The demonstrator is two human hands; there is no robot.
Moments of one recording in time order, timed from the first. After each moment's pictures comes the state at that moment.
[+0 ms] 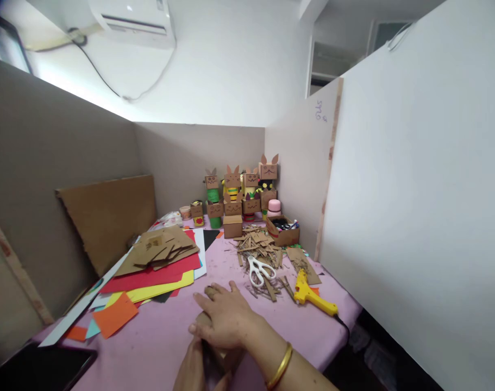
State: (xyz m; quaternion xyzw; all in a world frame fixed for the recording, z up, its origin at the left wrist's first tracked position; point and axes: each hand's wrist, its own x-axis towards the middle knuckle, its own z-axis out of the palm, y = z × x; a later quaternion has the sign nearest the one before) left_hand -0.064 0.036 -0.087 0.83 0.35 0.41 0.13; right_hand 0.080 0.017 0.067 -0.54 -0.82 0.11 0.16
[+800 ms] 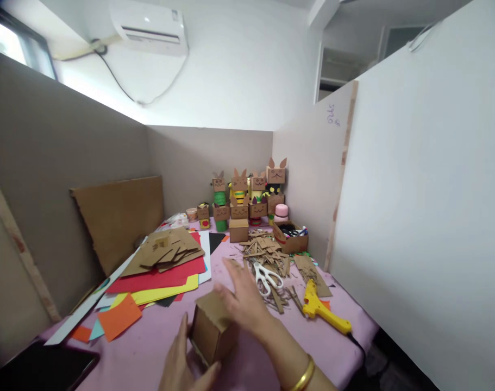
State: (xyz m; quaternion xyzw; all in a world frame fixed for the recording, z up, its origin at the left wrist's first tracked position) left_hand -0.077 0.045 -0.055 0.79 0.45 0.40 0.13; right_hand 0.101 0.030 0.065 -0.56 -0.68 0.18 0.43
